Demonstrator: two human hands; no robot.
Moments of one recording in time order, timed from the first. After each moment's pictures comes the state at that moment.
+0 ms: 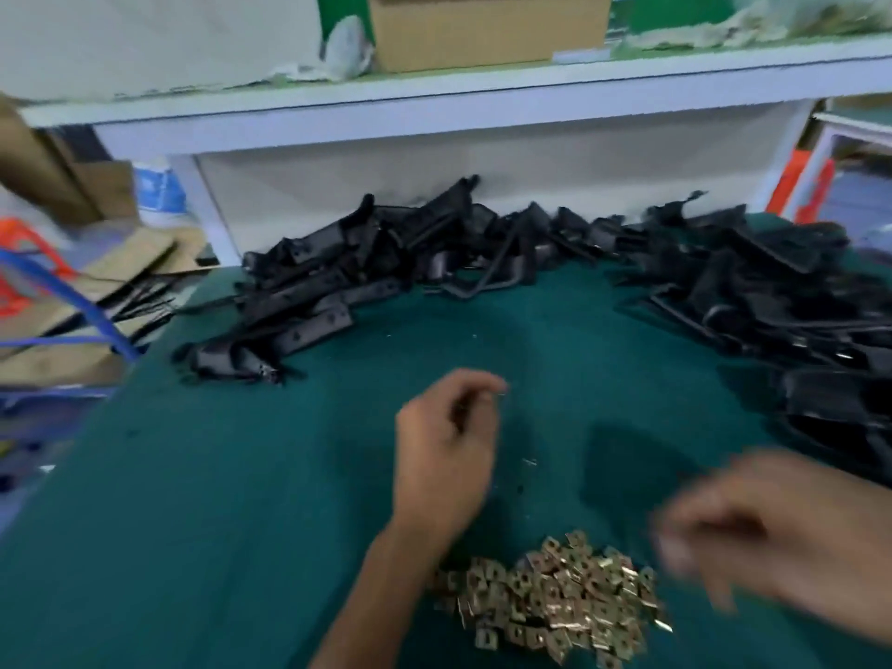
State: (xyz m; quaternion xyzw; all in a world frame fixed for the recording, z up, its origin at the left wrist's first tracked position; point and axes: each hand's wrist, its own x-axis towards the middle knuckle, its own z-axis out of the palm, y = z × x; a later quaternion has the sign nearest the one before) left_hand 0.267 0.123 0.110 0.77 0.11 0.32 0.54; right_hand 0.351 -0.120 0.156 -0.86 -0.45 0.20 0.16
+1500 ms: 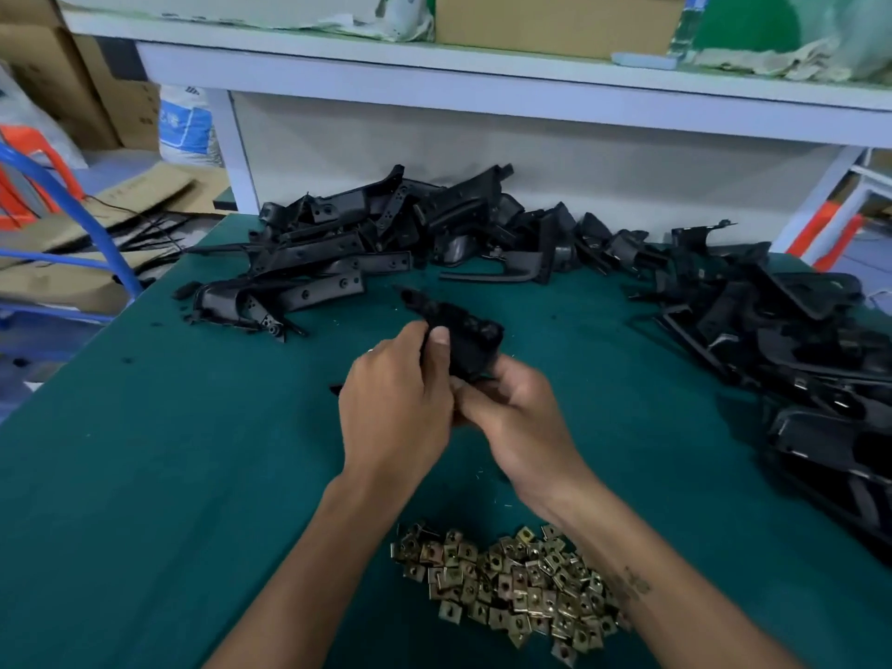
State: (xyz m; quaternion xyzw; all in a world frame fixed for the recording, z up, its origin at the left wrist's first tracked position) left_hand 0.264 0.150 0.126 0.84 0.25 0.39 0.27; right_hand 0.330 0.046 0.126 -0.58 -0.33 0.27 0.69
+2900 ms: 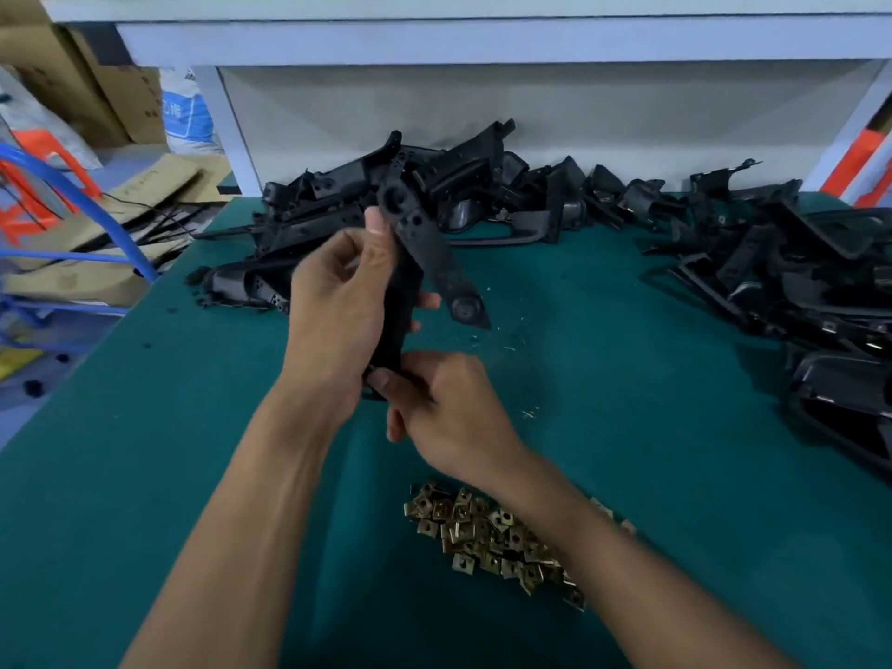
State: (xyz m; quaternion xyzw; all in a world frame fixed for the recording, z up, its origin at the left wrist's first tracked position) left_hand 0.247 0.172 0.177 0.64 0.18 0.37 0.65; right_hand 0.299 0.074 0.110 -0.71 -0.44 0.18 0.52
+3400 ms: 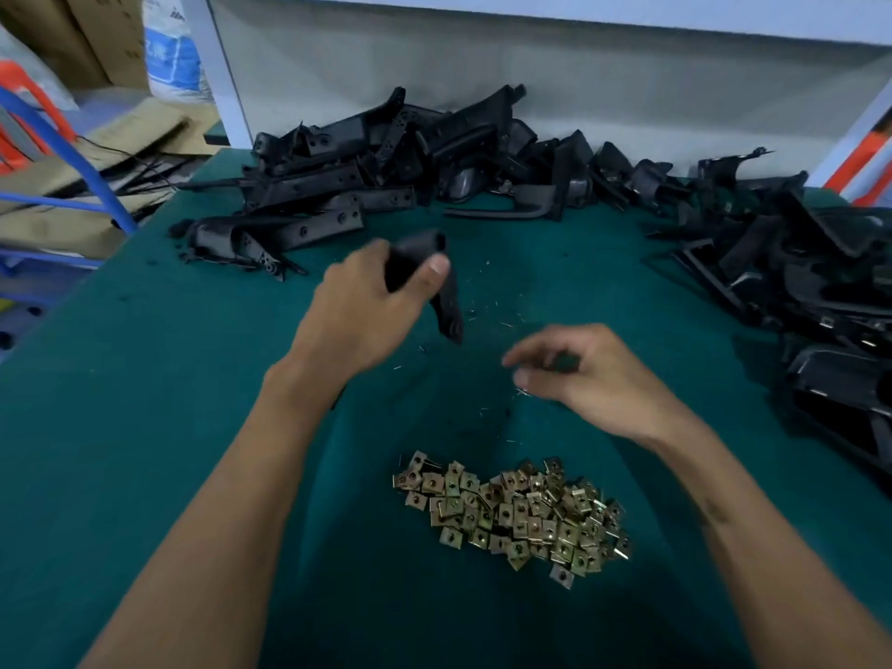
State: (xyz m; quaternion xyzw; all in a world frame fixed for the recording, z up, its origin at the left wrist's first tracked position) left_hand 0.262 0.206 0.127 0.88 0.26 0.23 0.32; right_hand 0.385 -0.015 0.120 -0.80 -0.41 0.23 0.37
